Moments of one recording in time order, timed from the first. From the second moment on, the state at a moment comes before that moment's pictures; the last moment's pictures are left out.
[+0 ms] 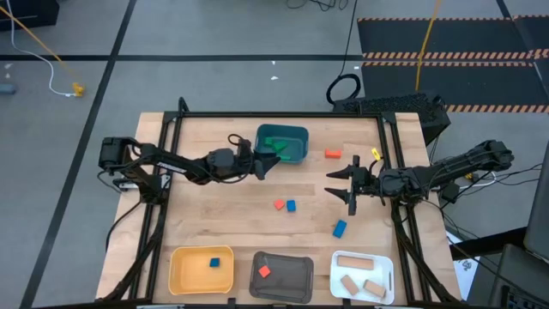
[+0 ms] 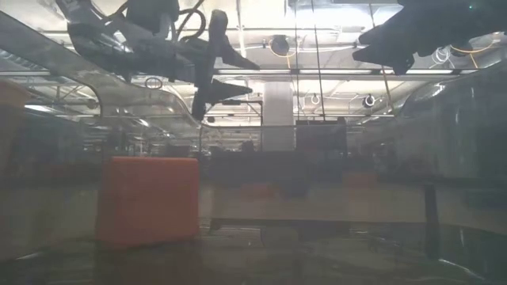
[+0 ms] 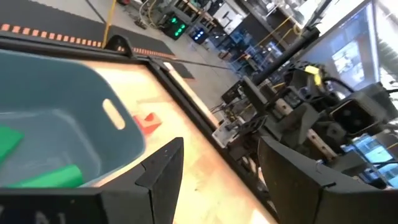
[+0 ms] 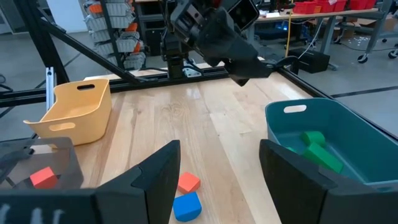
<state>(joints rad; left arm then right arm) 0.11 1.59 0.64 0.90 -0.20 -0.79 0.26 0.74 0.35 0.19 0.41 0.17</state>
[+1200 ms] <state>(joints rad) -0.07 1.59 0.64 0.89 0.03 -0.58 0.26 0.74 0.35 0.19 0.41 0.17</state>
